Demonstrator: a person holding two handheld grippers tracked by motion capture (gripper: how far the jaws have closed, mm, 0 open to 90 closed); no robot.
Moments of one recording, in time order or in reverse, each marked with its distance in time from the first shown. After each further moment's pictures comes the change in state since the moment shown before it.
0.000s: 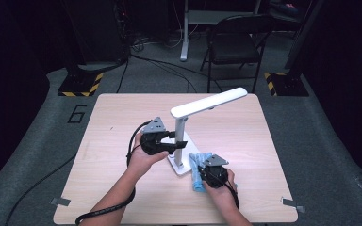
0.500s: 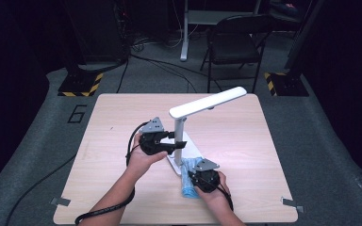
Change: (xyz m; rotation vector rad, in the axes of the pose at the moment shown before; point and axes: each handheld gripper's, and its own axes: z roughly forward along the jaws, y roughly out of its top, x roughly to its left) left arm 0.003 -0.003 -0.002 -0.015 -0.020 -0.008; right arm 0.023 0.004 -0.001 0.006 0.105 -0.109
